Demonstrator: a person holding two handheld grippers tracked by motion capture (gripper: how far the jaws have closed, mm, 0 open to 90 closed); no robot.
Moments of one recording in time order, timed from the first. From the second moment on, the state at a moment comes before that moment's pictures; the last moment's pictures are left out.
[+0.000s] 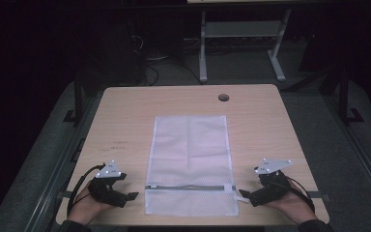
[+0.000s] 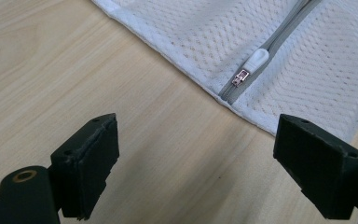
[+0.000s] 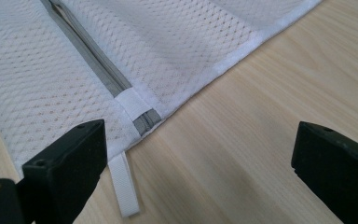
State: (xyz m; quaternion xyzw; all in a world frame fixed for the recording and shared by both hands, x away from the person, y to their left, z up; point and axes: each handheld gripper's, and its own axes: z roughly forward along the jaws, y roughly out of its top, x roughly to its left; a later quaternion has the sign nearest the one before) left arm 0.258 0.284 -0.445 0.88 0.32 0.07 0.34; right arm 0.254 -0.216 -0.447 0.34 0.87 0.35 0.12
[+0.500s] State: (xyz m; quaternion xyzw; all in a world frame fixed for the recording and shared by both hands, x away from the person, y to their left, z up) left arm 0.258 0.282 -0.445 0.88 0.32 0.07 0.34; right arm 0.255 -0.206 -0.443 0.32 0.87 0.36 0.10
